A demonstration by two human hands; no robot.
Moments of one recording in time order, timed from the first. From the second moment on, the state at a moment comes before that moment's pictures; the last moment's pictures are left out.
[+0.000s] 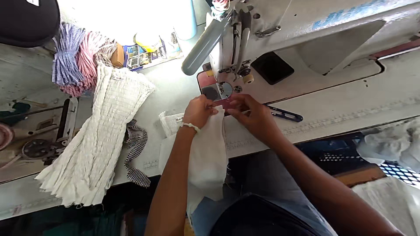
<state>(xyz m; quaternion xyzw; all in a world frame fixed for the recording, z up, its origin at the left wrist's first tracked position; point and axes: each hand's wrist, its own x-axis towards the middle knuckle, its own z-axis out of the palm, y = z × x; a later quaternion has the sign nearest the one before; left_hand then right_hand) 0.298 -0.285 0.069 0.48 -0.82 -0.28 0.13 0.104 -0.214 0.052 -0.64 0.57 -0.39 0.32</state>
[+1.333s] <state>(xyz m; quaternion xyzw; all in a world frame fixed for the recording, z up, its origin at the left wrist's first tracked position) 0.292 -0.216 0.020 0.47 -0.84 -0.08 0.26 0.094 -0.206 0.021 -0.80 0.47 -0.35 0.11</state>
